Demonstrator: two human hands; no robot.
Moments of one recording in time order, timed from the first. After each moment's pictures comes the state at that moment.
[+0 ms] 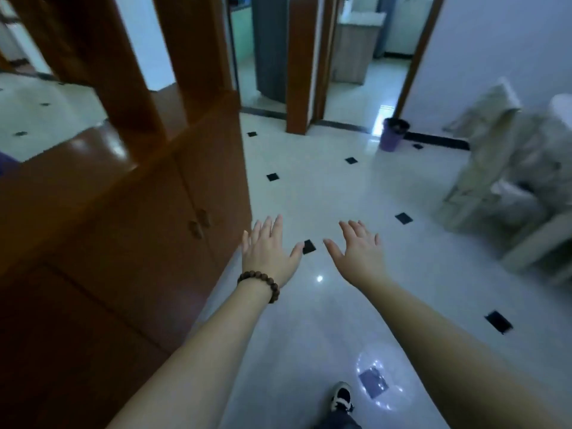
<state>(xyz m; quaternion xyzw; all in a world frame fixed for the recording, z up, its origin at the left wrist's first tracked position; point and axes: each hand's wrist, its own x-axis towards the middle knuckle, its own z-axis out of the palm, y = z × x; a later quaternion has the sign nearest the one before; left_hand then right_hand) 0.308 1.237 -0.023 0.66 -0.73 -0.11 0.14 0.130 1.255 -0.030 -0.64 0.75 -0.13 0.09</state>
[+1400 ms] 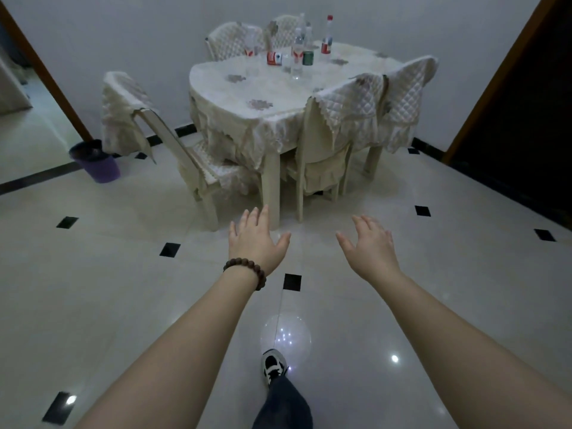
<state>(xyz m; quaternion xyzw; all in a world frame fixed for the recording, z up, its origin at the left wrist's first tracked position) -0.508 1.215 -0.050 0.26 -0.96 -0.14 0.04 -0.601 1.409 -0.052 -0.18 0.96 -0.19 0.05</state>
